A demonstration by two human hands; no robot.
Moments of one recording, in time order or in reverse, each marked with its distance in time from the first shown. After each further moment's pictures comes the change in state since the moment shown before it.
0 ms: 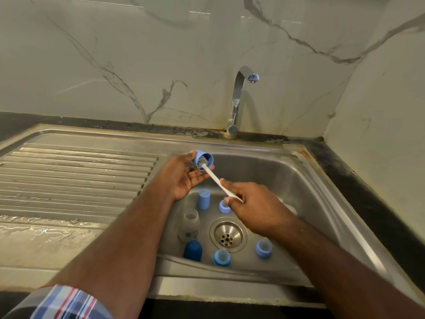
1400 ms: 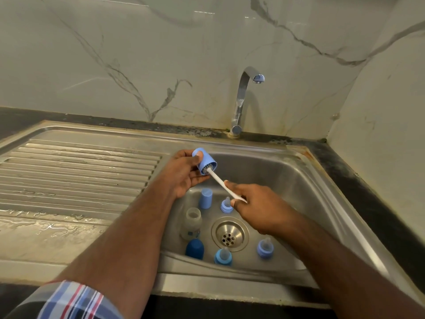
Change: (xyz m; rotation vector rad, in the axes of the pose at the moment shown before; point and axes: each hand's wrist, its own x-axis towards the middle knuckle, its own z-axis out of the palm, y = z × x) left_hand 0.005 -0.001 -0.007 0.210 0.023 0.132; right_hand 0.008 0.009 -0.001 -0.138 -0.068 -0.021
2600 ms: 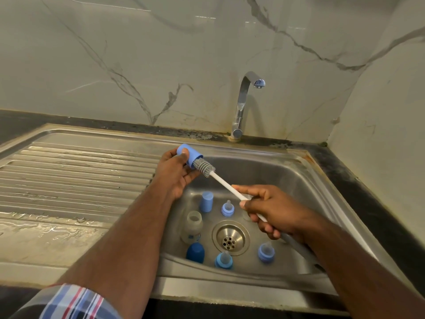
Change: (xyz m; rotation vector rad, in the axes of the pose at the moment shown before) left_hand 0.010 0.003 -0.012 -0.170 0.134 0.071; right_hand -0.013 0.013 -0.021 0.585 -0.137 0.117
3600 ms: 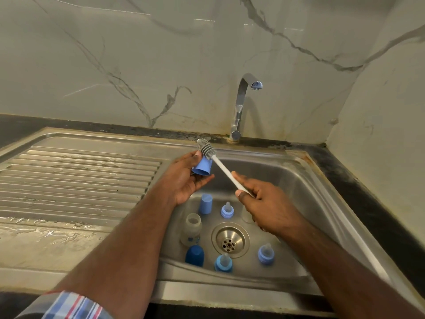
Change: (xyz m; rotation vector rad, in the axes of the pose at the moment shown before) left_hand -0.019 0.000 0.015 -0.041 -0.200 -0.106; right_hand 0.017 0.005 0.009 -0.337 0.306 -0.235
